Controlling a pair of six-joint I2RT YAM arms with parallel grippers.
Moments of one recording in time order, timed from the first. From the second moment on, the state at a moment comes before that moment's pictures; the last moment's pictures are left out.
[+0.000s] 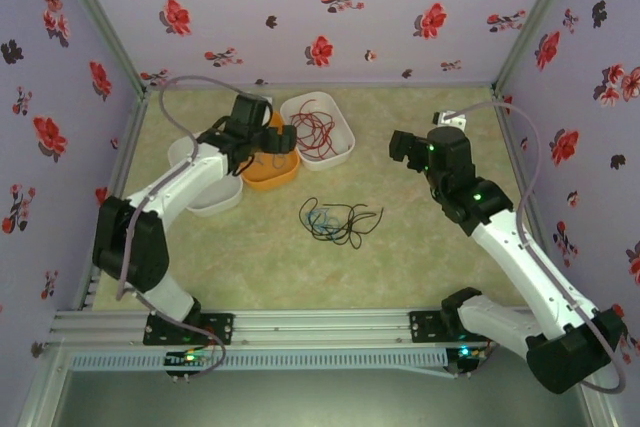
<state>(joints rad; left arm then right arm) -0.51 1.61 1.30 -0.42 -0.12 -0.28 0.46 1.02 1.00 -0.46 0.33 0.46</state>
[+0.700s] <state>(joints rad) -0.67 1.49 0.97 -0.20 0.03 -0.40 0.46 1.10 1.00 -0.48 0.31 0.48</state>
